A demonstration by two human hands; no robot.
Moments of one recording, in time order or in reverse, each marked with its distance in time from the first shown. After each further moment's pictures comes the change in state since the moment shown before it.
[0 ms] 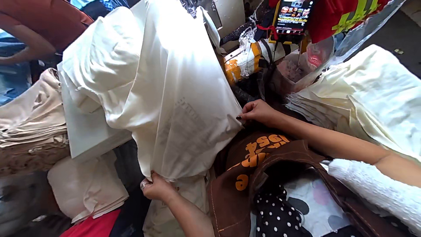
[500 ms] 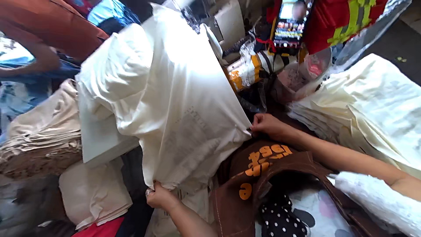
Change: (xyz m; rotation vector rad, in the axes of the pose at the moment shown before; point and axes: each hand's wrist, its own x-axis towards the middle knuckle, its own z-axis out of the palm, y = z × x) left_hand 0.004 -0.001 -0.004 0.037 0.009 -0.070; right_hand -0.021 0.002 -0.005 0.191 0.011 0.211
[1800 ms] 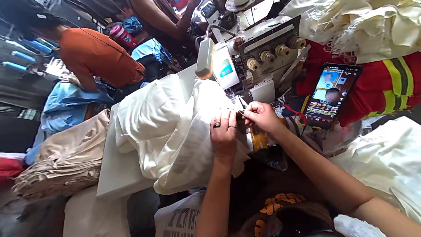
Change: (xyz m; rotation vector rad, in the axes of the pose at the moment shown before) left_hand -0.085 0.348 0.145 -0.287 0.053 1.491; right_hand 0.125 -0.199 0.015 -0.211 0.169 -0.576
